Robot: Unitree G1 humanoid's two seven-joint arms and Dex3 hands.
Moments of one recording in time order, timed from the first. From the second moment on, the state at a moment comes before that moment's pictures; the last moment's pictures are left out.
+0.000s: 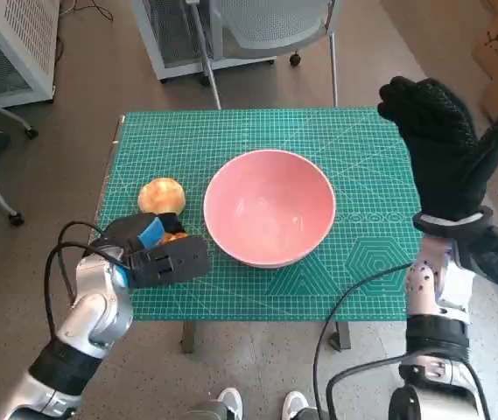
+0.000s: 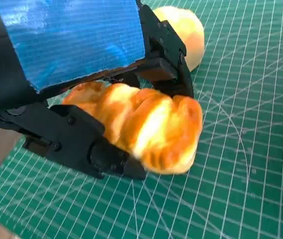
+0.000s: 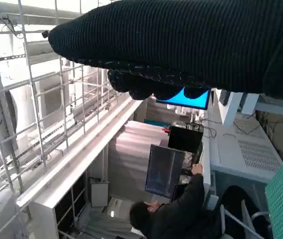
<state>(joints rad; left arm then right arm) -0.46 0.56 -0.43 0.11 0.74 0.63 -0.55 -0.71 -0.15 -0.28 0.55 0.47 -0.53 0.63</state>
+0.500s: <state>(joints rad) -0.41 0.60 -0.35 -0.15 0.73 0.64 -0.64 -0.71 -0.15 -0.28 0.56 0.47 -0.53 0.64</state>
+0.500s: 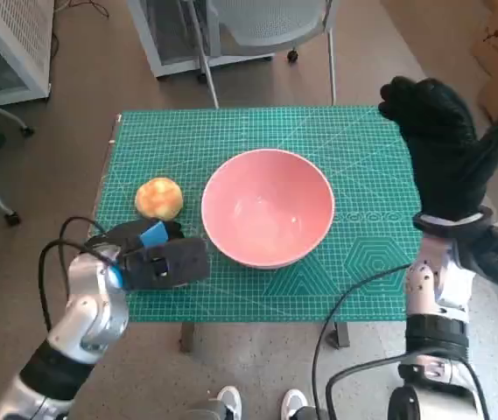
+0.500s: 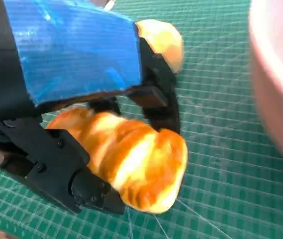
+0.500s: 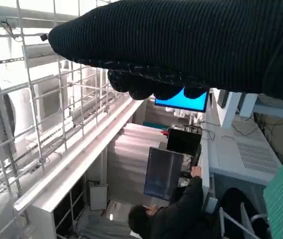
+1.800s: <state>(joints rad) -0.99 0.24 -0.50 0.20 0.75 0.36 -0.51 -0.70 -0.16 -0.30 0.55 0.47 -0.54 0.67</state>
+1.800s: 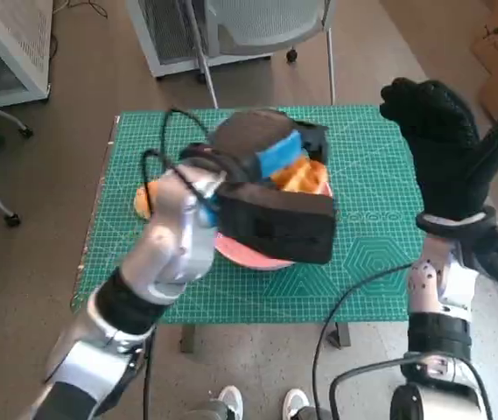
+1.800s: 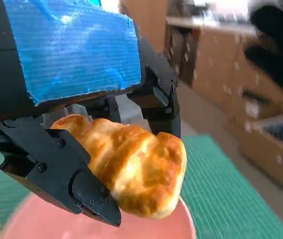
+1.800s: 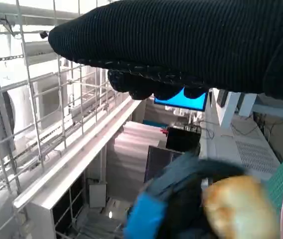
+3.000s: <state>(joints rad) -1.02 0.23 -0.51 0.39 0.70 0.37 -0.56 -0.66 -0.17 -0.29 0.51 0.47 -0.54 0.62</state>
